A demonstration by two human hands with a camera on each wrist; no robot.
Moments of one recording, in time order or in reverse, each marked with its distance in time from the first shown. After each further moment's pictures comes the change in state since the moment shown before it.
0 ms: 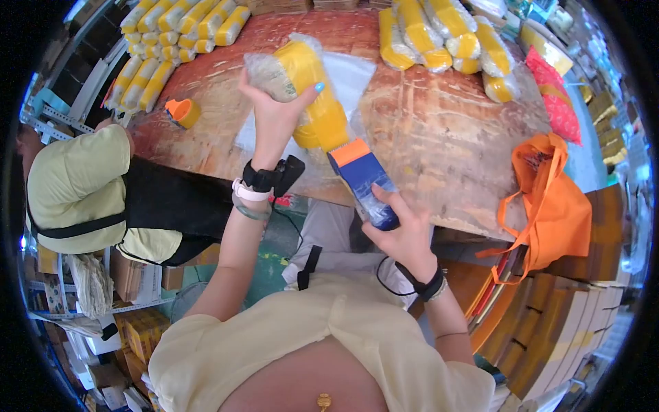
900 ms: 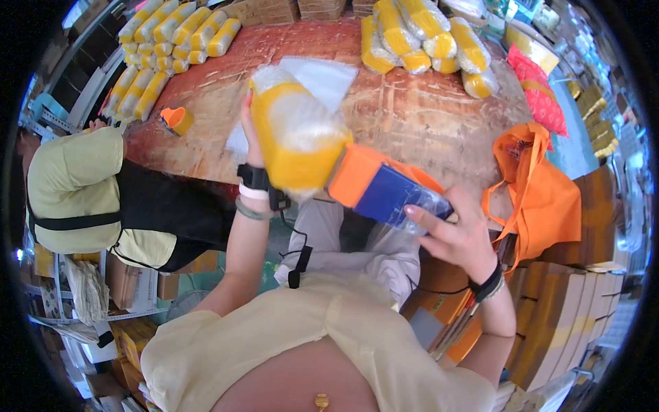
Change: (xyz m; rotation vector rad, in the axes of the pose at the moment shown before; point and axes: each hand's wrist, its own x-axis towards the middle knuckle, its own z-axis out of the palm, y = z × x) left_hand -0.011 -0.028 -0.014 -1.000 -0.090 -0.736; right_hand 0.000 -0.006 -0.134 -0.358 -0.100 -0.562
